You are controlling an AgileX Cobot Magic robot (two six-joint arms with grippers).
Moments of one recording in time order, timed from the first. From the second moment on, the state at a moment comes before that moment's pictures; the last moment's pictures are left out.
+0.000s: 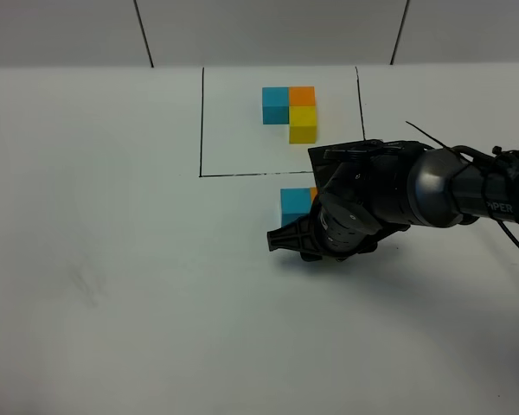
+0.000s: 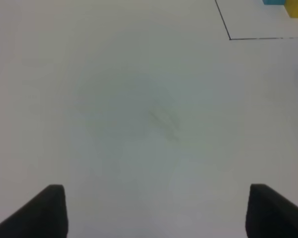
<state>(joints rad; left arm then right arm) 0.00 -0.01 -0.51 -0.07 1.08 0.02 0.68 2.00 -1.15 -0.34 0.53 0.88</state>
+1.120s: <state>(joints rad) 0.00 -0.01 -0.51 -0.07 1.08 0.02 0.68 2.00 -1.15 -0.34 0.49 0.93</state>
